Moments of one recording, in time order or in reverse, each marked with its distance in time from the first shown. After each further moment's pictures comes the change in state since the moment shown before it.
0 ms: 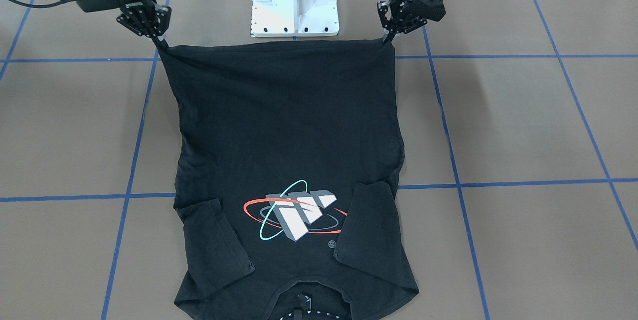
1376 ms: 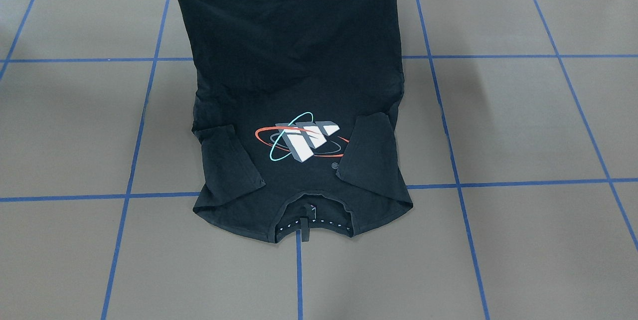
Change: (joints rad) left arm -0.049 -0.016 -0.216 0.140 -0.134 0.051; right arm -0.022 -0.028 0.180 -0.005 0.141 -0.026
